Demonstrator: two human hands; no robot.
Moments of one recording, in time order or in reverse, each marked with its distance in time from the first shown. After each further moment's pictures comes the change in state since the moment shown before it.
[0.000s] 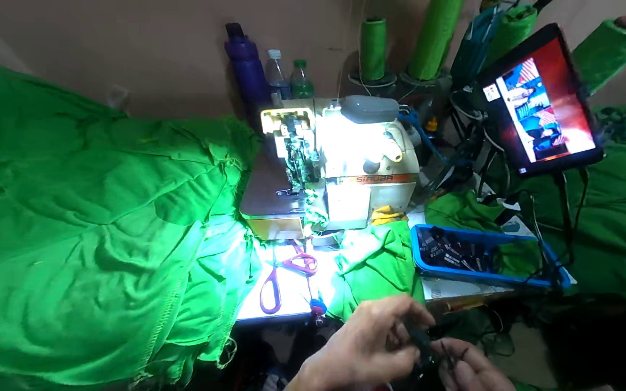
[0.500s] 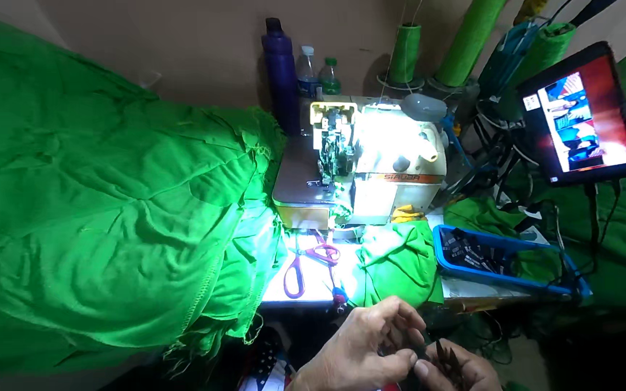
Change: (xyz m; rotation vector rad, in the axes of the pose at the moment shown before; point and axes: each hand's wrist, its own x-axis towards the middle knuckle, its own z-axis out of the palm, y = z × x) left_hand -0.043 -0.001 -0.006 -0.167 0.127 -0.016; right_hand 0.003 -0.009 0.041 -0.114 -0.087 -0.025
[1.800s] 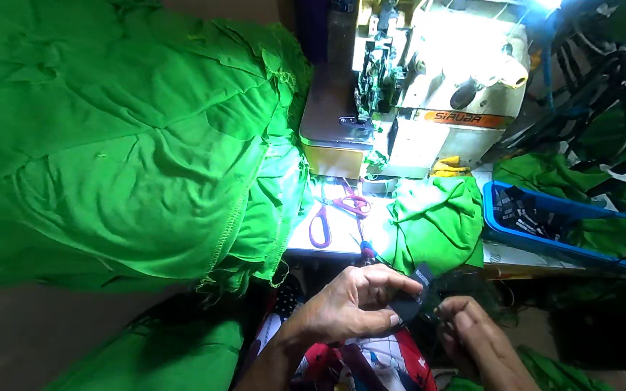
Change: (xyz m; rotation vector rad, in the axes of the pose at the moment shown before) left_hand -0.043 -0.007 -0.030 -0.239 0.053 -0.193; right_hand 0.004 0.013 -0.003 -0.072 -0.224 0.163
